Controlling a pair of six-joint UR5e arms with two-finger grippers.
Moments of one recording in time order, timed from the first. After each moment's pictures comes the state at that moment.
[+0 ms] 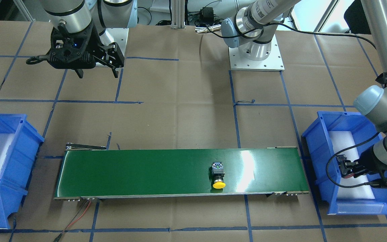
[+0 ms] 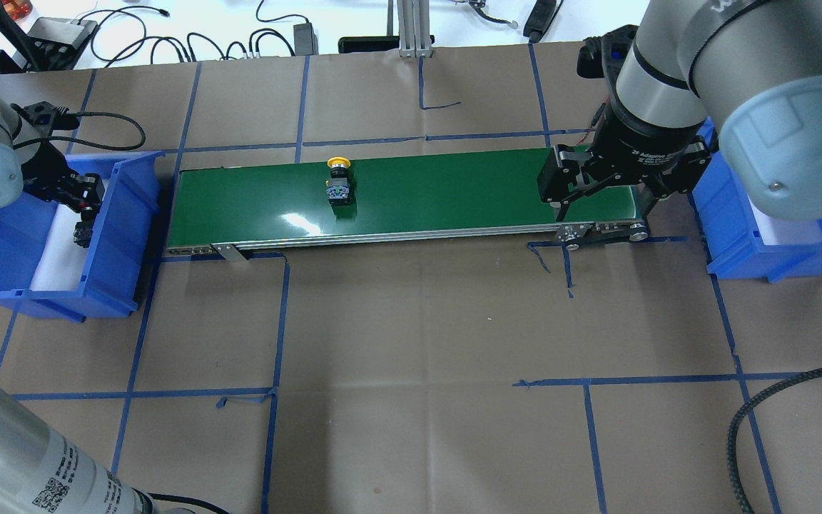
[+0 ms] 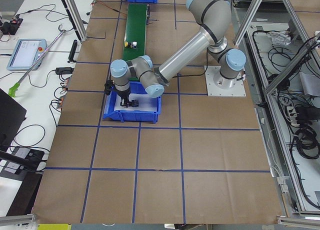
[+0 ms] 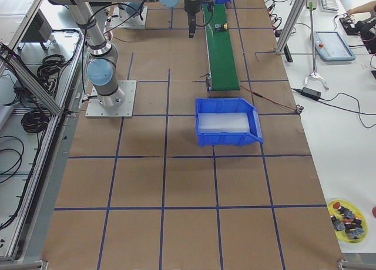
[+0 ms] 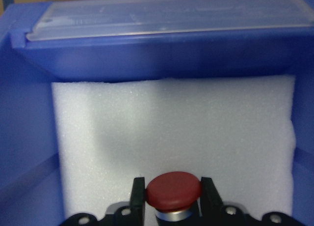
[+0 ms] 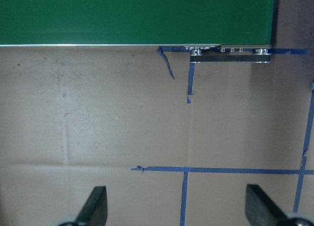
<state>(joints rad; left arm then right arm) -1.05 -2.11 -1.59 -0.97 1.59 0.58 1.65 -1.64 1.68 -1.58 -1.55 0.05</state>
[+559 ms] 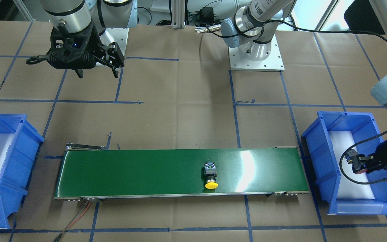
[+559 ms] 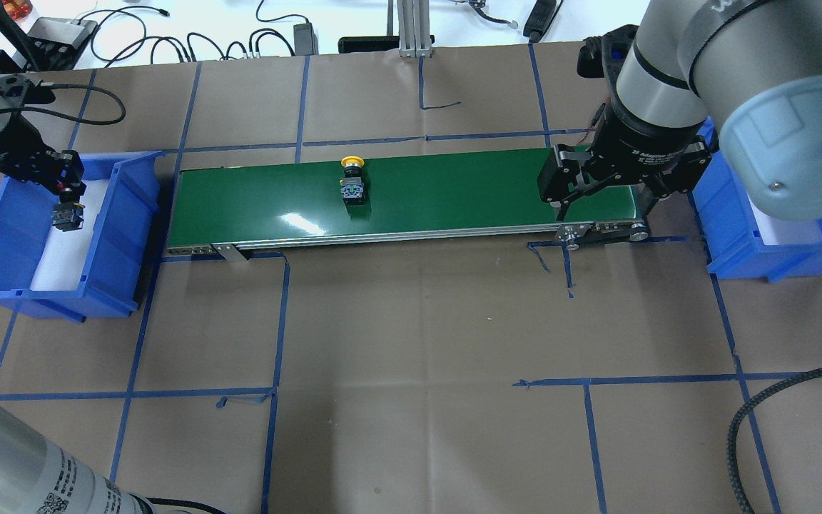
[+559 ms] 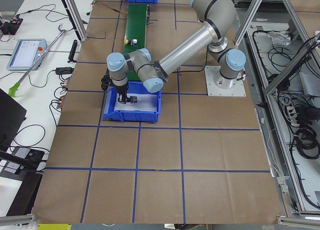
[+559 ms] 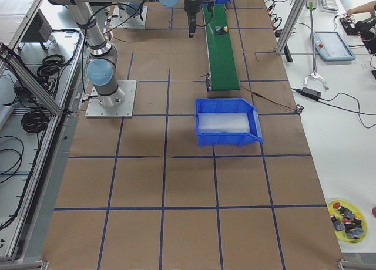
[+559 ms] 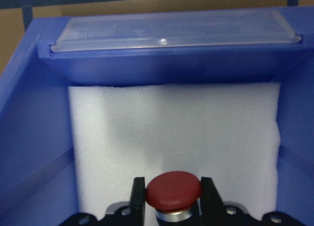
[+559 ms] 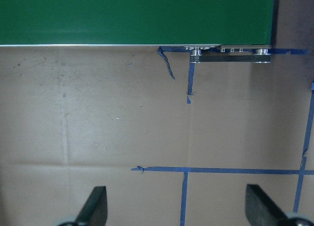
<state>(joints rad) -1.05 -2.05 -1.48 -1.17 1.59 0.57 1.65 -1.64 1.68 -1.58 -1.55 0.05</state>
